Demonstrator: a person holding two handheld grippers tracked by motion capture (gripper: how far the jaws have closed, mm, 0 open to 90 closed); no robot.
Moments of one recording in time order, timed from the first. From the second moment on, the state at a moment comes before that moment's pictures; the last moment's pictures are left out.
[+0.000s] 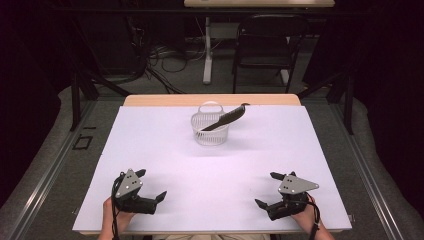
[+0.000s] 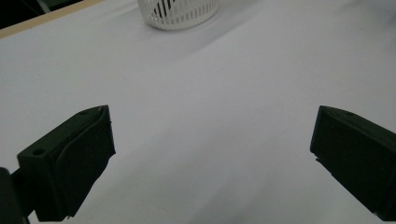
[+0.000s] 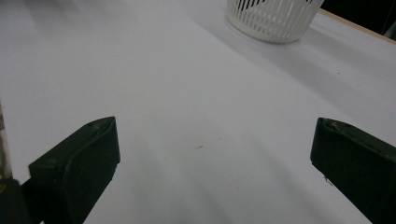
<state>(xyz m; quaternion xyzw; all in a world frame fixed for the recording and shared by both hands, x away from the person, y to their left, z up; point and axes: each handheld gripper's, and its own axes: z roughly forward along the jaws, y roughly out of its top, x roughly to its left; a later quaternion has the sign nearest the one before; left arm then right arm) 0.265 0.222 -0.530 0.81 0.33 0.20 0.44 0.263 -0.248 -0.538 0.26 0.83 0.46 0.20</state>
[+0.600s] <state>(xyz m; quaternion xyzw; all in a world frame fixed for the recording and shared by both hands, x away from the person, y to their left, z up) 0.263 0.224 -0.534 0.82 0.33 0.19 0.43 0.264 -0.248 -0.540 0.26 0.83 0.46 0.20</state>
